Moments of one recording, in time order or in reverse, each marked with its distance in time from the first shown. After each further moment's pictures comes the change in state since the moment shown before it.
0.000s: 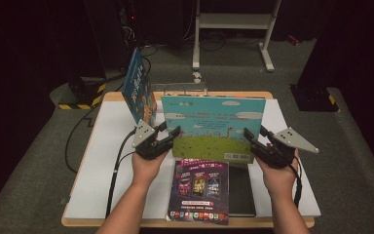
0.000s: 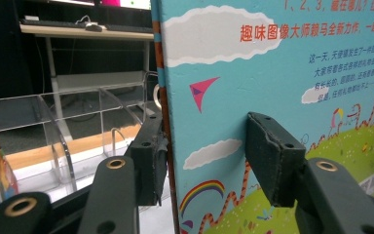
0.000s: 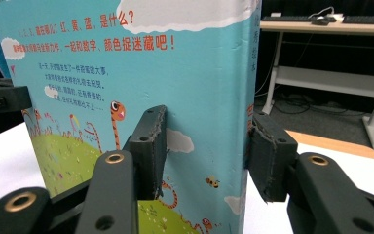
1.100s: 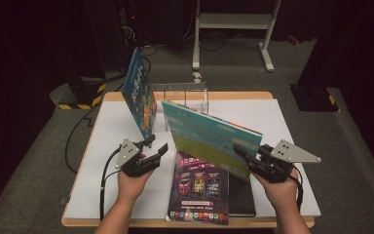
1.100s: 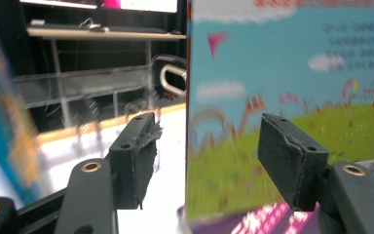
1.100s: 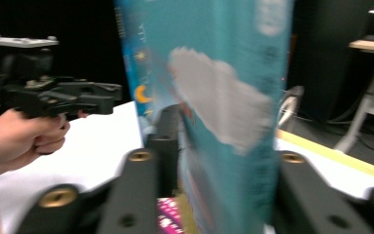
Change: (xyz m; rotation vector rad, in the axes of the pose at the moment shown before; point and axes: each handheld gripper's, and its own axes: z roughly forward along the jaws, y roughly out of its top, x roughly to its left) left arm 0.014 -0.036 -0.060 0.002 0.013 0.004; right arm 0.026 0.000 -0.025 -0.021 0.374 -0.118
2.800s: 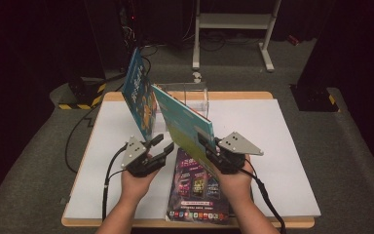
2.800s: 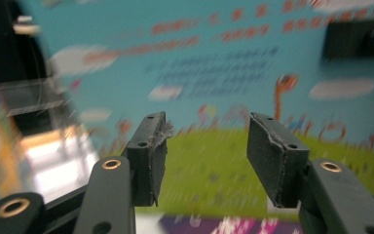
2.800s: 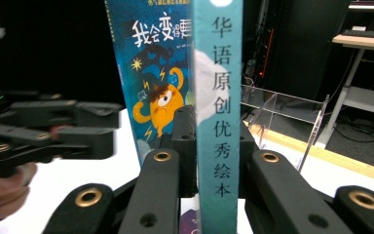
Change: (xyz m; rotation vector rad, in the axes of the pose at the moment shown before) left arm -0.035 0.034 0.018 0.018 -0.044 0.056; right arm 0.058 0.017 0.090 0.024 -0.165 0.027
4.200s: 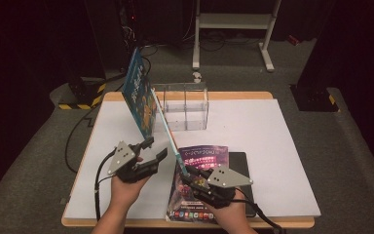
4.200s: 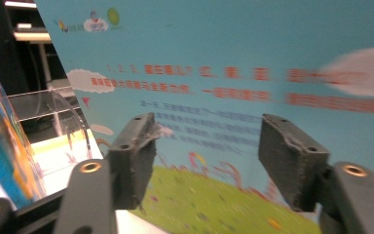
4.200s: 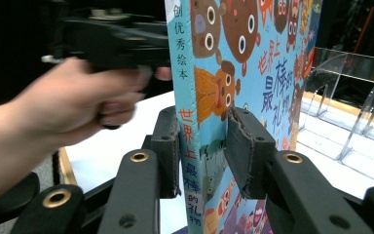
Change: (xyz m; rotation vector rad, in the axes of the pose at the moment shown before) left arm 0.002 -0.004 -0.051 -0.026 -0.036 -0.001; right arm 0.050 -0.043 -0.025 0.053 0.276 -0.025
